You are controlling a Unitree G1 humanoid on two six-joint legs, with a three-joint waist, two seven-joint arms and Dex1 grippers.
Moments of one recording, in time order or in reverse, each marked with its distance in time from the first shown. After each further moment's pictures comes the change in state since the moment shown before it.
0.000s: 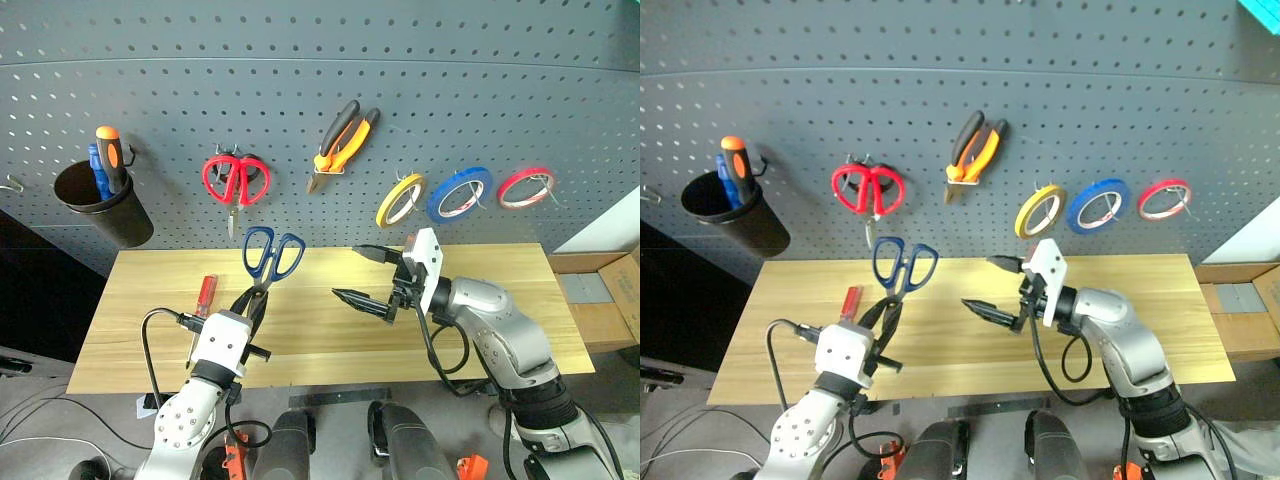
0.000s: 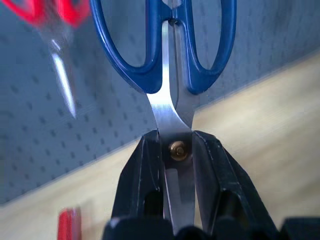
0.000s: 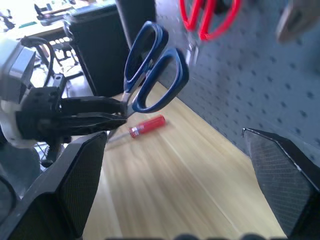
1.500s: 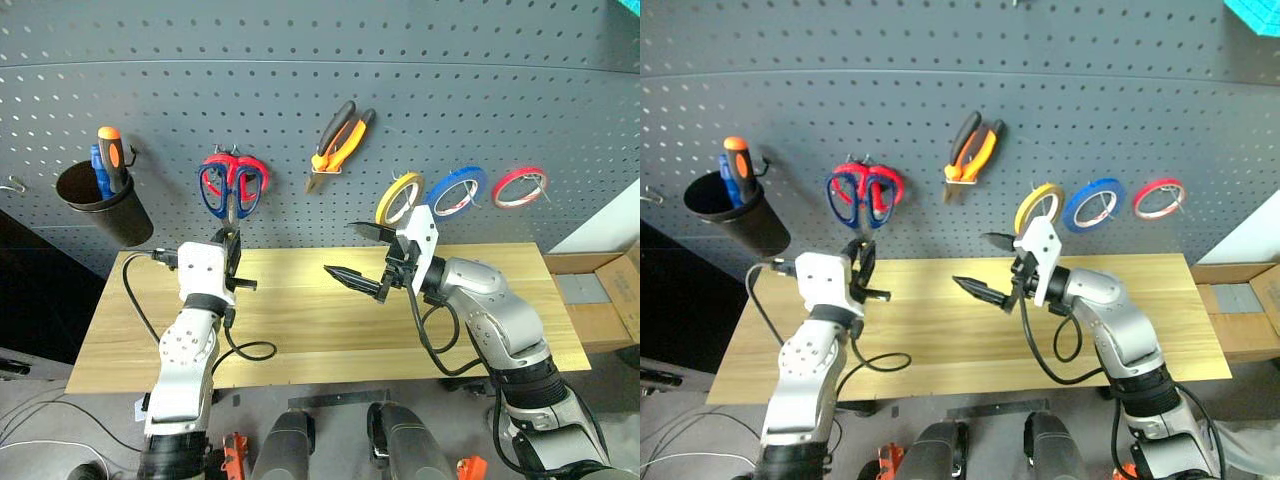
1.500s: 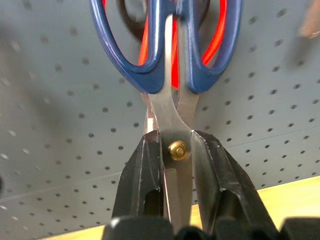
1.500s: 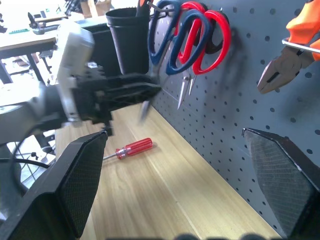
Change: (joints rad) left arm -0.410 -0.101 0.184 0.184 -0.081 0.320 0.047; right arm -0.060 0.037 0.005 0.050 -0.028 -0.018 -0.049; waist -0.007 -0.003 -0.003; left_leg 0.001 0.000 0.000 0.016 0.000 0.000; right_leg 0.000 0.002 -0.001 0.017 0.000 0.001
